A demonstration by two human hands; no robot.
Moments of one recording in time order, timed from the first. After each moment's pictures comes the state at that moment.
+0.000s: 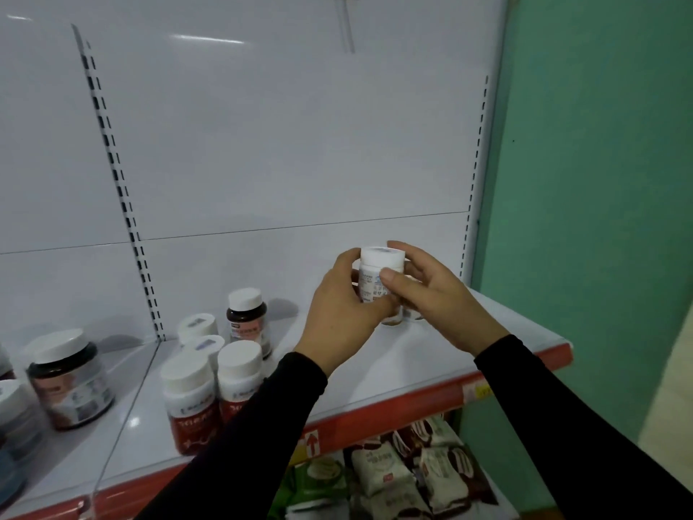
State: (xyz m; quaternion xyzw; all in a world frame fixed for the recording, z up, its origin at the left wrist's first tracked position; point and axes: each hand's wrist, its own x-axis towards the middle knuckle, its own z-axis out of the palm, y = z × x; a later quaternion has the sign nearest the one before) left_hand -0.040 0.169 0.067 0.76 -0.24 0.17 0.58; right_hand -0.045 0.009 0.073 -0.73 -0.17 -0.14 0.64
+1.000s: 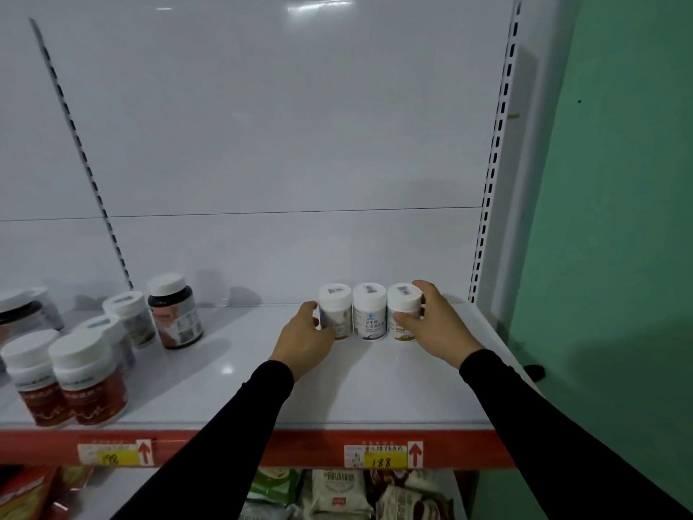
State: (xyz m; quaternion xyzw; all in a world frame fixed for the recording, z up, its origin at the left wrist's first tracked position) left_hand 0.064 0.037 -0.008 0.88 0.11 0.10 0.46; right_hand 0.133 -0.177 -0.011 -0.84 -0.18 -0.08 0.51
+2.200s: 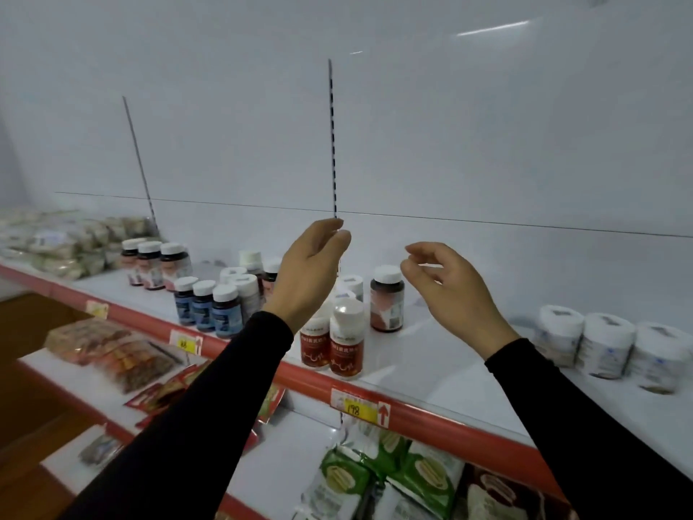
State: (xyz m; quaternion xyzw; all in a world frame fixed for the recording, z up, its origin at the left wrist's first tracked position) left_hand -0.114 0.235 0.095 0.77 0.09 0.39 0.50; right_hand 0.019 0.081 0.063 -0.71 -0.40 -0.08 0.58
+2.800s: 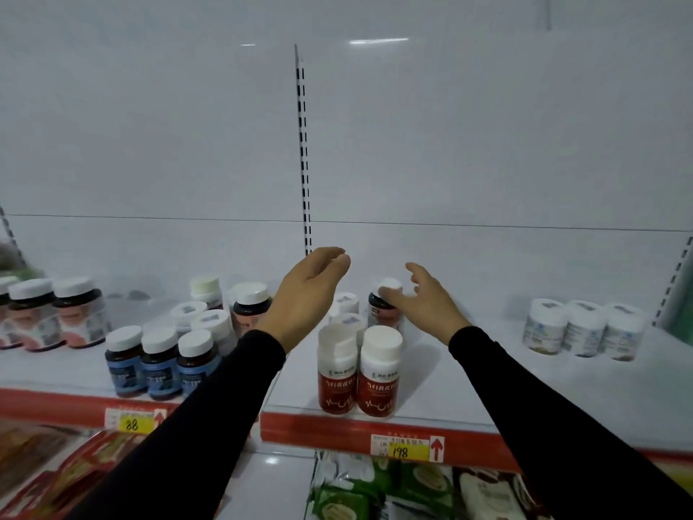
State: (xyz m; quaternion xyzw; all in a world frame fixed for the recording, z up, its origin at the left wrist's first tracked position) left_hand -0.064 0.349 0.079 0.80 -0.01 0.24 0.55; right_hand 0.071 0.172 0.029 -0.85 -0.20 -0.06 0.49
